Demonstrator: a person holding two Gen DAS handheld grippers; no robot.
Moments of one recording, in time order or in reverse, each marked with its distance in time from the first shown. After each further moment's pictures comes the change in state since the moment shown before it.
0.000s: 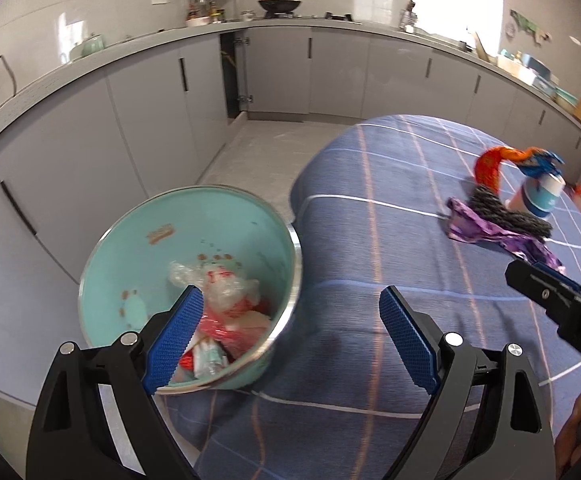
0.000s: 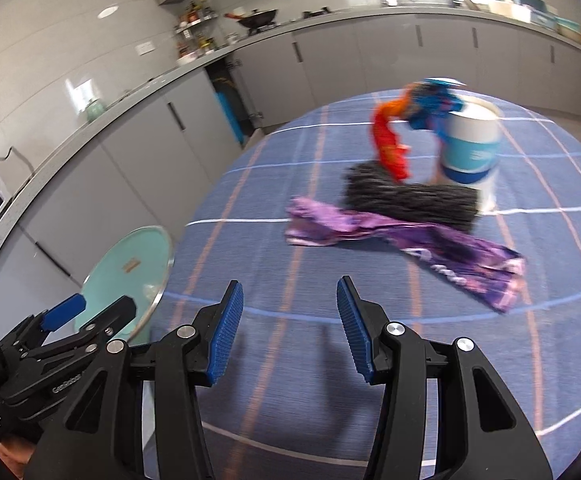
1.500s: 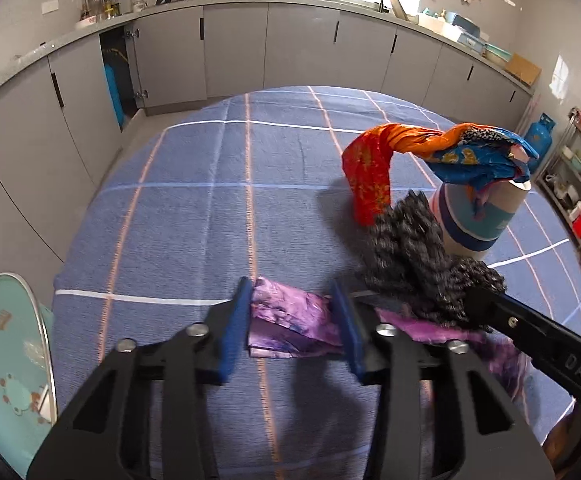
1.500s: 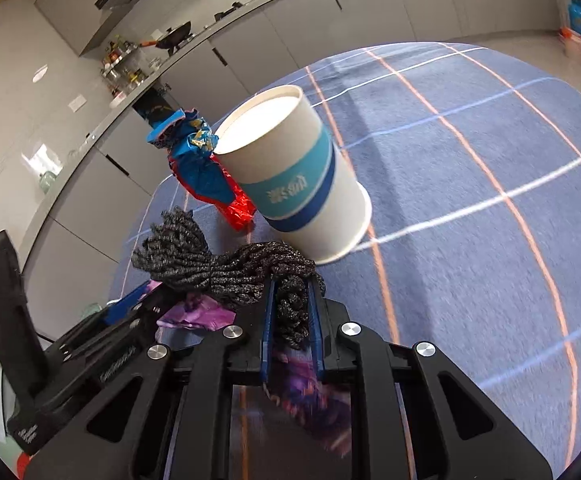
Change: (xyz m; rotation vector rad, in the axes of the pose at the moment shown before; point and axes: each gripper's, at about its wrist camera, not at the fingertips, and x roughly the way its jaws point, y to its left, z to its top) left arm 0.097 -0.153 0.064 0.161 0.094 -0.258; right arm 0.016 -0.133 0.037 0.289 0.037 -0.015
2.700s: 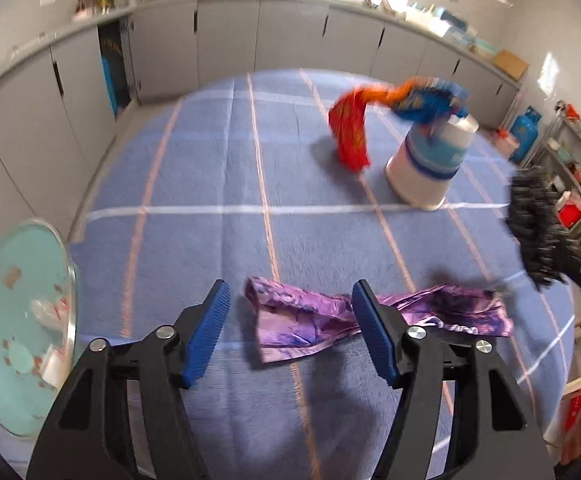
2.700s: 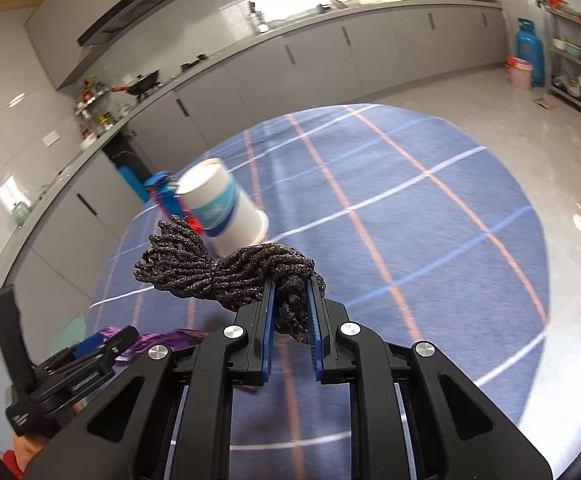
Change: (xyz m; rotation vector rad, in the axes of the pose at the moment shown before) left arm -0.038 0.008 -0.049 0.001 0.048 -0.059; right arm -0.103 -0.035 -0.036 0.030 -0.192 -0.180
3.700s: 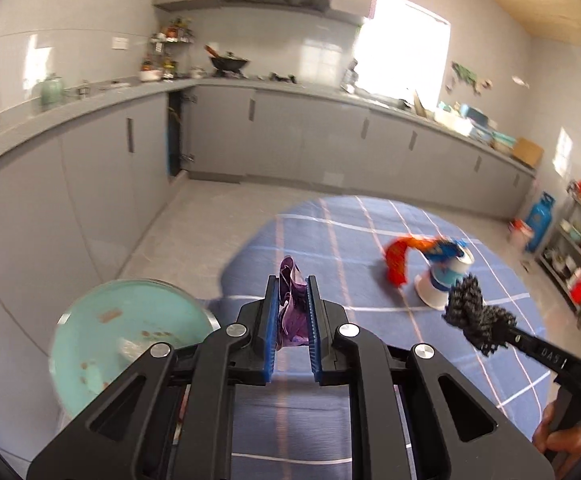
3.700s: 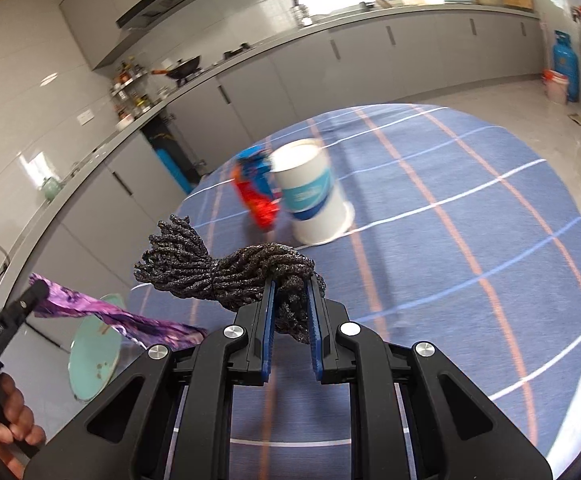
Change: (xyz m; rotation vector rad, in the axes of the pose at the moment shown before) left arm -0.153 0.079 -0.004 -0.124 -0.391 0.108; right arm 0.011 0.076 -0.014 -0.101 0.029 0.134
